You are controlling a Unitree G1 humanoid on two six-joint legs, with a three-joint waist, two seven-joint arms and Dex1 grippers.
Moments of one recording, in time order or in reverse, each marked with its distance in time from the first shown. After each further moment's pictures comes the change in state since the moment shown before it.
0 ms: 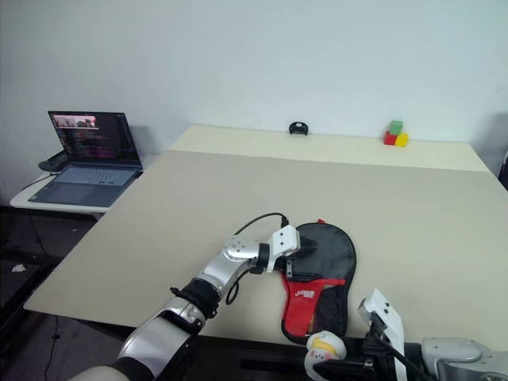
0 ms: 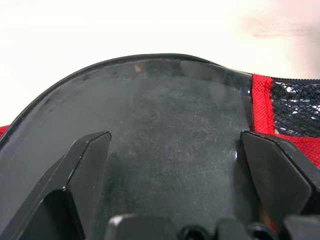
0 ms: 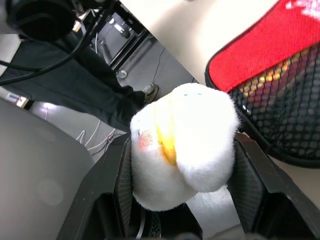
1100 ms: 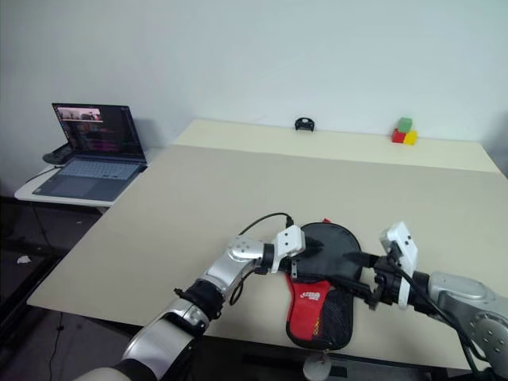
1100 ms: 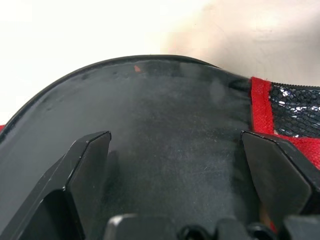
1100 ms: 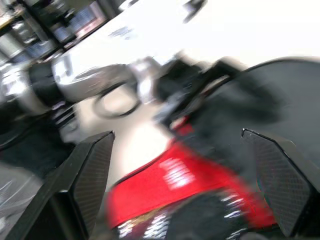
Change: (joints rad) left arm 0.010 -0.020 0.003 -0.060 0.003 0.032 -0.005; right arm -0.343 0.047 0.056 0.337 -0.147 -0.290 -0.025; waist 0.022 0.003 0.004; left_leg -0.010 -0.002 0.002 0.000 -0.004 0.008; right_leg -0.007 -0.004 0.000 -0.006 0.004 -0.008
